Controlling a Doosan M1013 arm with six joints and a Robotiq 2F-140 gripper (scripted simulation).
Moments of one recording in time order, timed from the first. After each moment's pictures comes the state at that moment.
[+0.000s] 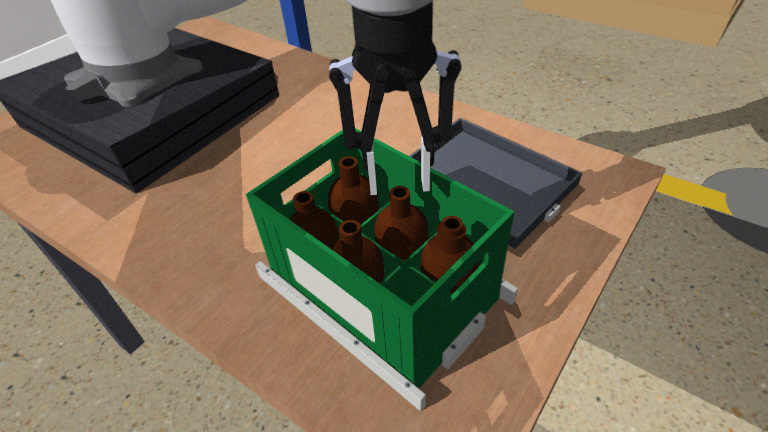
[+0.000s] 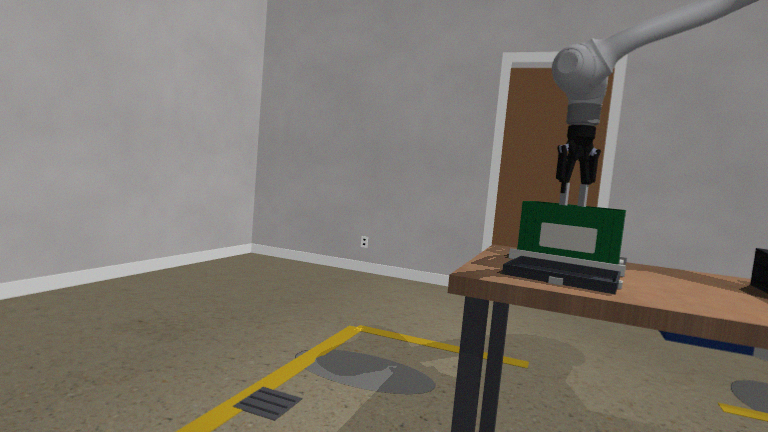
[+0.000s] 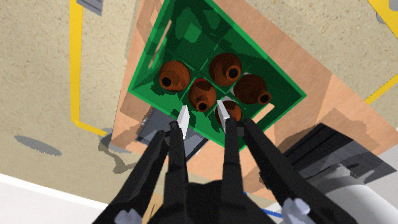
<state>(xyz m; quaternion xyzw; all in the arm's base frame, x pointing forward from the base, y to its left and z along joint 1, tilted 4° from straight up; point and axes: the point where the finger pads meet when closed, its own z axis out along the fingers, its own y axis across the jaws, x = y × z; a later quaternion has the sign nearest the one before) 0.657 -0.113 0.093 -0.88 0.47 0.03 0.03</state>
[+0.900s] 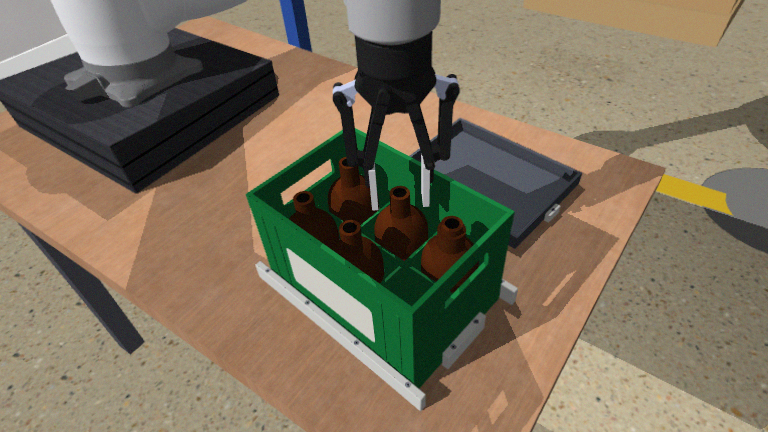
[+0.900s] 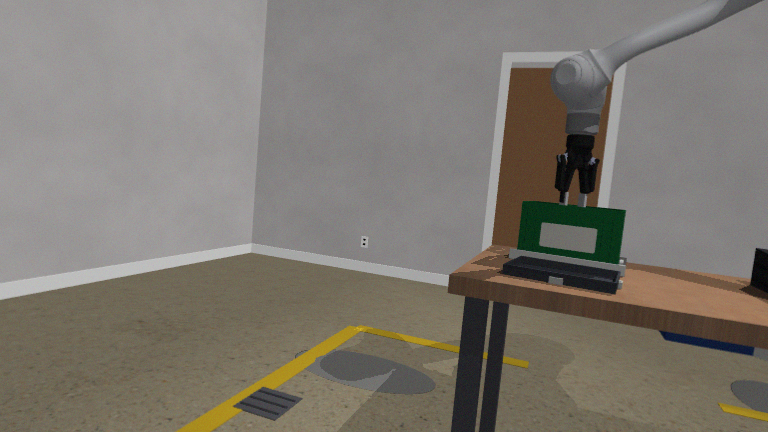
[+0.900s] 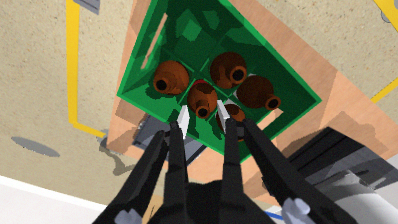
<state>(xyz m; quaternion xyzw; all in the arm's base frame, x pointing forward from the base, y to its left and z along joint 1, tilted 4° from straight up) 0.657 -0.111 0.066 -0.88 0.47 0.03 0.03</state>
